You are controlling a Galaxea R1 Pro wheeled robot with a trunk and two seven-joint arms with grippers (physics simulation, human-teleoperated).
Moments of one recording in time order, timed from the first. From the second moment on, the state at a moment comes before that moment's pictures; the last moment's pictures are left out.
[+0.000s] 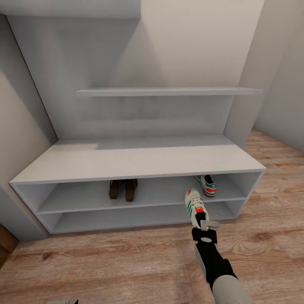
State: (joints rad) left arm -0.23 0.21 0.15 -0.26 0.08 -0.46 -0.30; right arm -0.58 0.17 -0.31 -0.63 0.35 0.17 -0.28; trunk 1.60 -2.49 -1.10
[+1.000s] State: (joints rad) left arm -0.20 0.21 0.15 -0.26 0.08 -0.46 -0.30; right arm -0.61 0.17 -0.31 -0.63 0.35 0.23 -0.33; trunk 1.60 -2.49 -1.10
